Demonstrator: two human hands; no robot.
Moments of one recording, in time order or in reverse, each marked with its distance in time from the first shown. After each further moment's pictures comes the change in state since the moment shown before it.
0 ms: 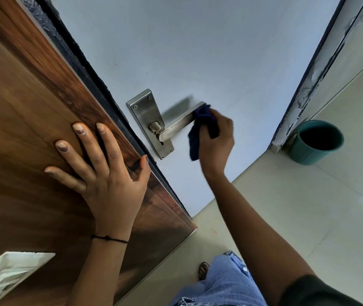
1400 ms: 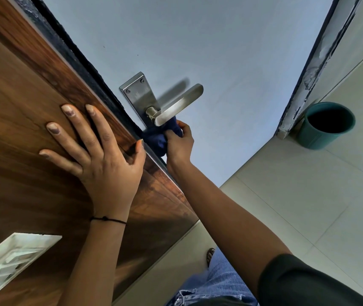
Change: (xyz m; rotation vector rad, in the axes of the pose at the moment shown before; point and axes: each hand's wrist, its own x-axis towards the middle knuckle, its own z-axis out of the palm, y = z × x) left_hand 0.002 0.004 -0.008 0.023 -0.069 -0.042; right_hand -0.041 0.025 0.058 0.469 -0.160 0.744
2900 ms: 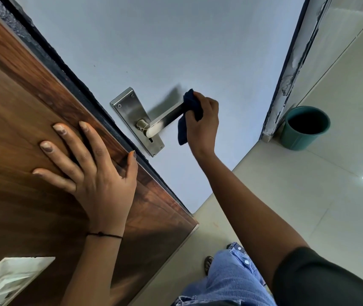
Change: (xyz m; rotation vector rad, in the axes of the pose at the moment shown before) left_hand -0.001 -0.001 -0.001 -0.119 0.000 0.004; right_hand 0.012 -0.075 -0.038 -0.510 0.111 -0.719
